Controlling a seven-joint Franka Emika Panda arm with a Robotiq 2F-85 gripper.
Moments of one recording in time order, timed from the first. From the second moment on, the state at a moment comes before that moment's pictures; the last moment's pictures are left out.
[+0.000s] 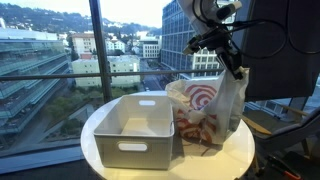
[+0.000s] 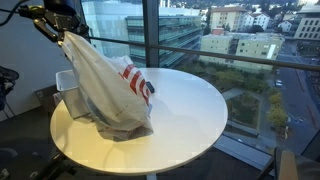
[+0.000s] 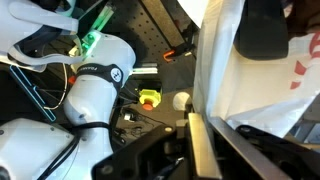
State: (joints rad) arm 0.22 -0.21 0.22 -2.14 -0.21 1.36 2.50
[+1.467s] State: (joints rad) arm 0.19 -0.35 0.26 -2.21 -0.31 1.60 2.52
